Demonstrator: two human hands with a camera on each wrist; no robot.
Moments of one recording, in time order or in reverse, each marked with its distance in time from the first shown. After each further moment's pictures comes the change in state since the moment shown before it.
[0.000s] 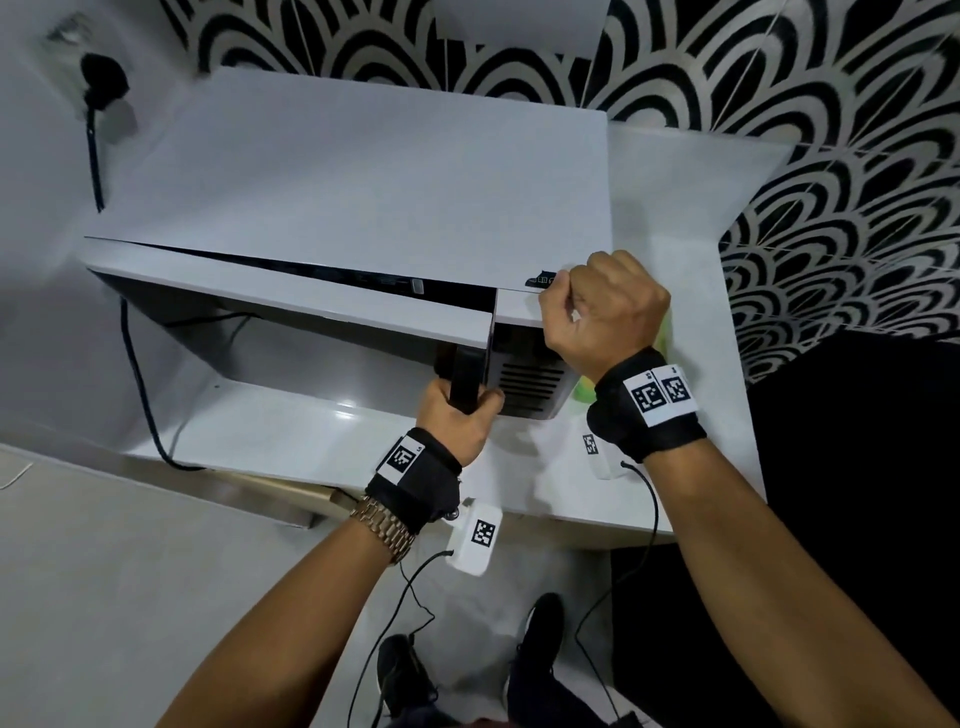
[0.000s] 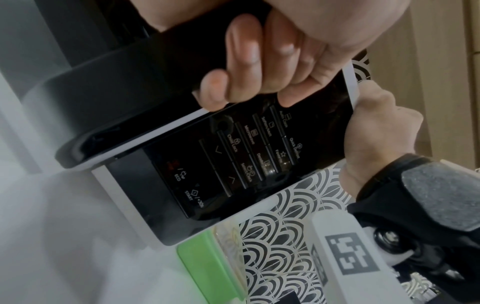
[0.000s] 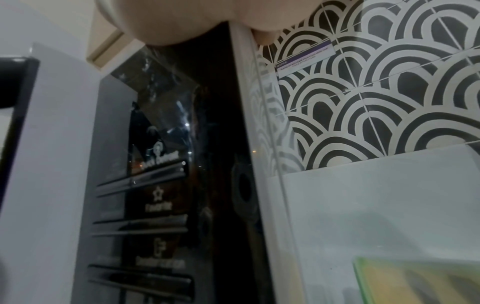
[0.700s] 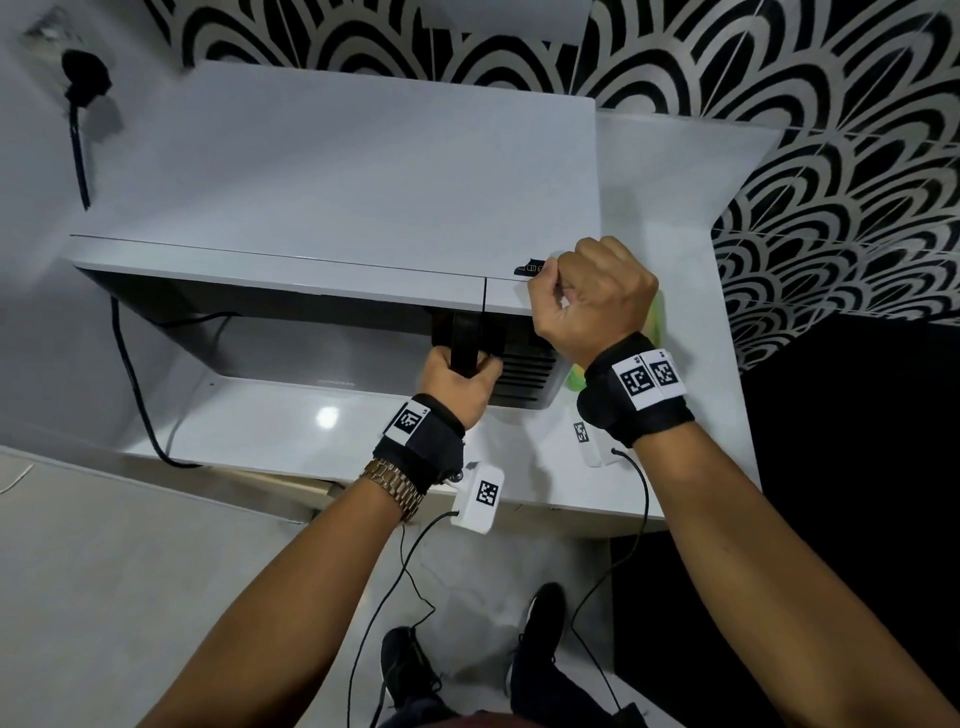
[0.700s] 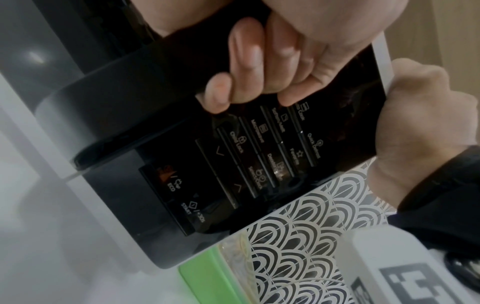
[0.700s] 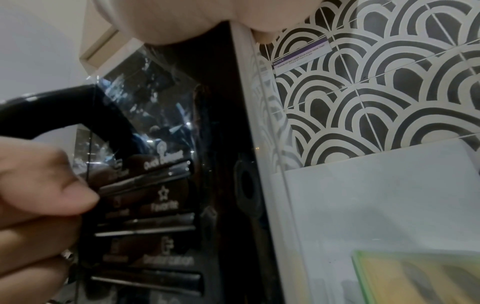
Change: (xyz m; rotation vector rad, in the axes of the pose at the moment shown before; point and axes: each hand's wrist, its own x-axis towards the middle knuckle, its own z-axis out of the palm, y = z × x) left_hand 0.019 0.017 0.011 0.052 0.017 -0.032; right_hand 0.001 -0.003 -0.001 0.001 -0.020 0.035
